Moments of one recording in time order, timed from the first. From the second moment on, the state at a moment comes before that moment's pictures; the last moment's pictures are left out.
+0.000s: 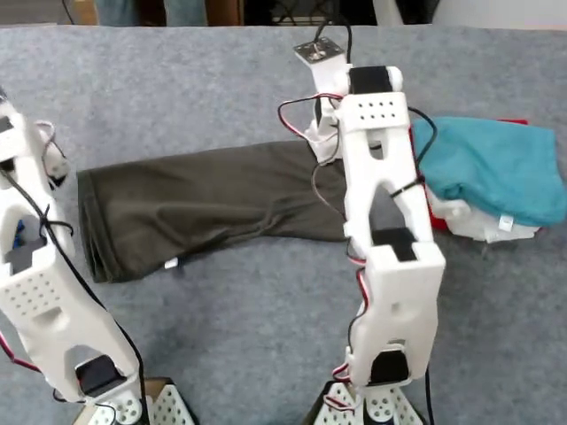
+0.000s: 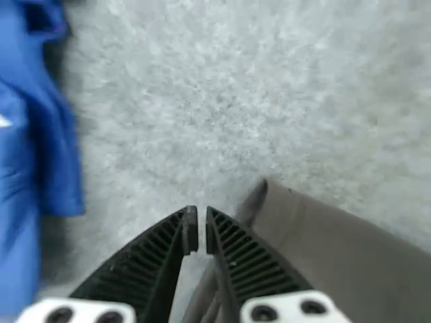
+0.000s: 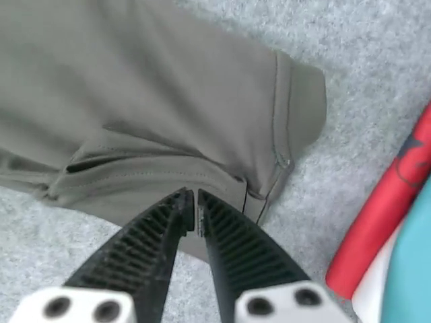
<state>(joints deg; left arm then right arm) -32.4 27.7 -22.7 76.1 11.0 -6.9 33.3 -37.4 95.2 17.1</state>
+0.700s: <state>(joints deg) -19.7 5.7 28.4 70.9 -7.9 -6.9 77.2 -86.1 94.9 17.2</state>
